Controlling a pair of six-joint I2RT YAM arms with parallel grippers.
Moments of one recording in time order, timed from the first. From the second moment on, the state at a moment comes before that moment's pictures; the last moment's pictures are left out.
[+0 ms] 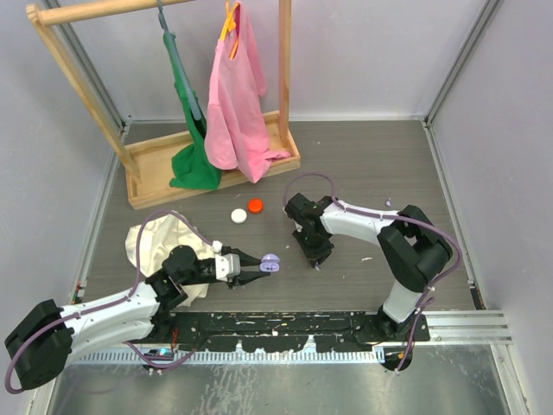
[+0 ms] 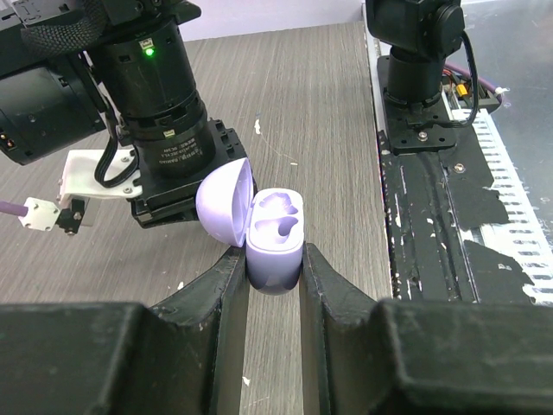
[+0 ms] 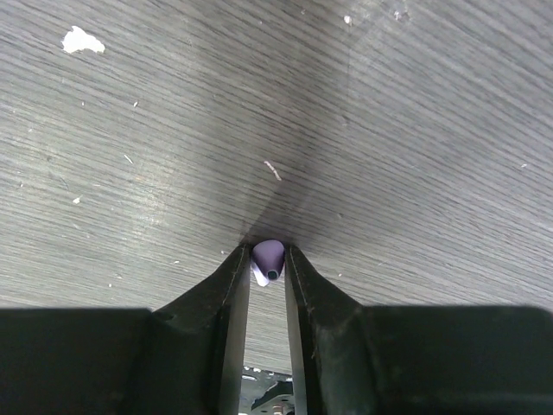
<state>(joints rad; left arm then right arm) -0.88 0.83 0.17 0.68 0.58 0.17 0.75 1.71 1.01 -0.78 0.01 0.28</state>
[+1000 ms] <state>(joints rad) -0.88 0.77 0.14 0.70 0.37 0.17 0.79 1.16 0.84 -0.41 0.03 0.29</state>
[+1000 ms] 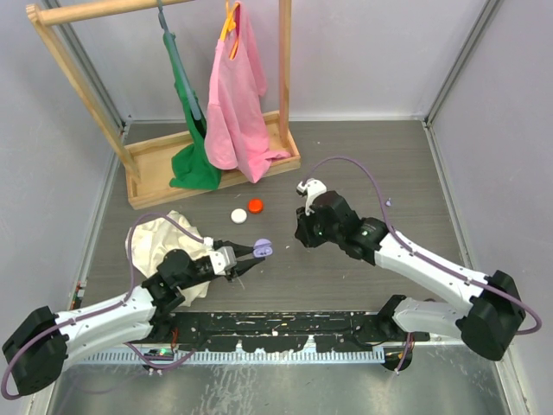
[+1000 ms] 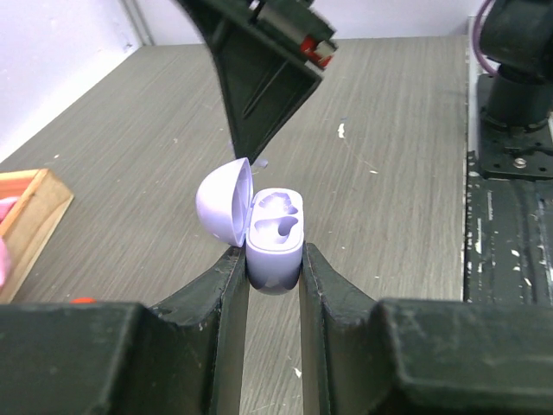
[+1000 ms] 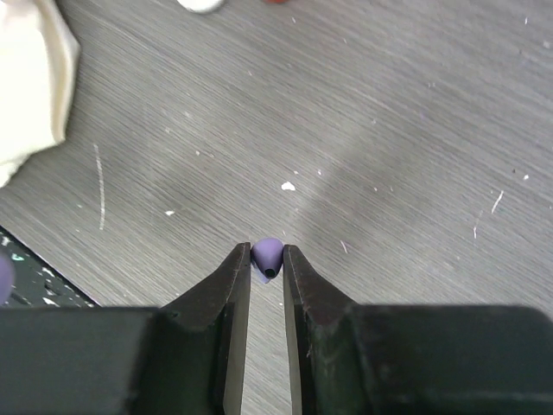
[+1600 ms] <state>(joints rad) -0.88 0.77 0.12 0.74 0.22 0.17 0.90 0.91 0.56 0.13 -0.04 0.30</state>
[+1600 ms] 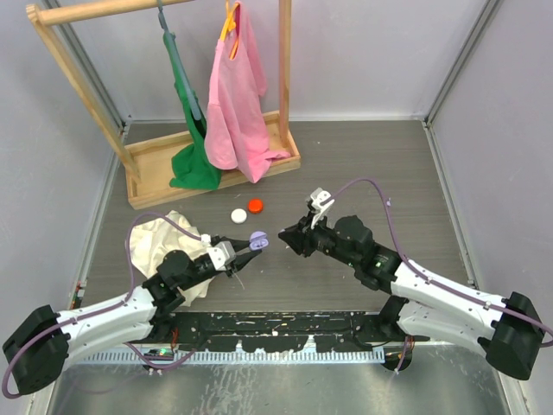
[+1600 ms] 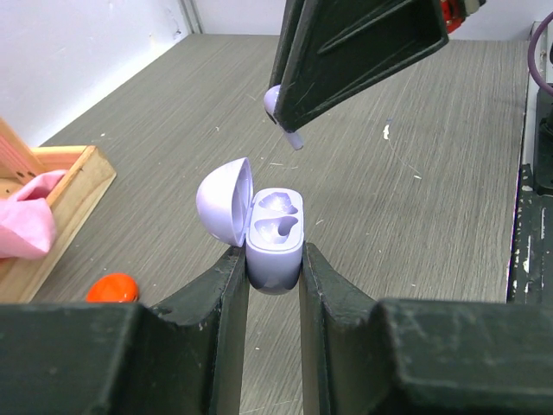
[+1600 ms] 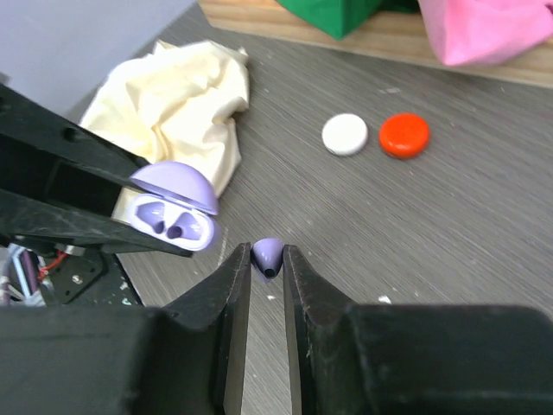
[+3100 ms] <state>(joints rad) -0.88 0.75 0.09 0.80 0.25 0.12 1.04 1.04 0.40 0.69 -0.07 0.32</state>
